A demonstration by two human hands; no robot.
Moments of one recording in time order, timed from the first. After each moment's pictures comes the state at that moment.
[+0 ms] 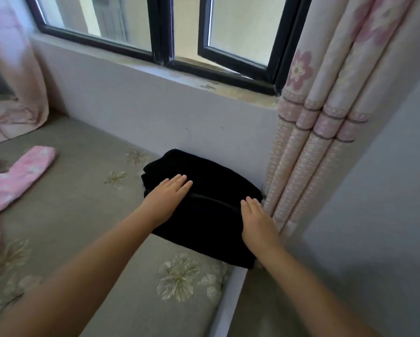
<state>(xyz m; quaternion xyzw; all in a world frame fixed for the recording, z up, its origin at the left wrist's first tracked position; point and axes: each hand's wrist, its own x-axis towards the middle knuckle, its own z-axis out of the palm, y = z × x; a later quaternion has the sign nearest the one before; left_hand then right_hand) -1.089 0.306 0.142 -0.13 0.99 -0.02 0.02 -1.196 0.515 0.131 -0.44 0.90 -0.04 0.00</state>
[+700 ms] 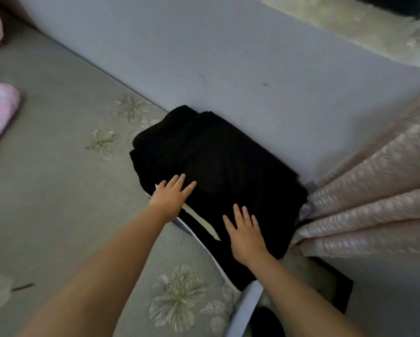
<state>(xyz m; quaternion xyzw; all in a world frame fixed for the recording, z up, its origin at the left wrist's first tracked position) -1.231 0.175 -0.034 -0.22 0.94 0.03 0.27 -1.324 0.366 -0.037 -0.49 0.82 0.13 0.28</state>
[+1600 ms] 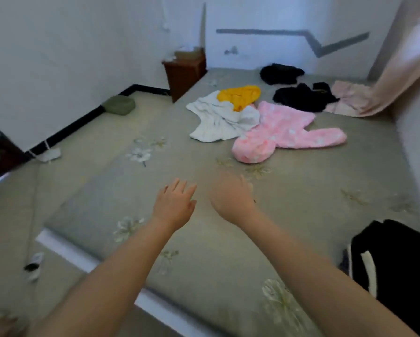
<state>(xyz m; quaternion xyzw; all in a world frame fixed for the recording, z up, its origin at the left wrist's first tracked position) -0.857 0.461 0.165 -0.84 0.54 -0.02 0.01 -0.979 0.355 0.159 -0.96 0.26 -0.07 0.09</state>
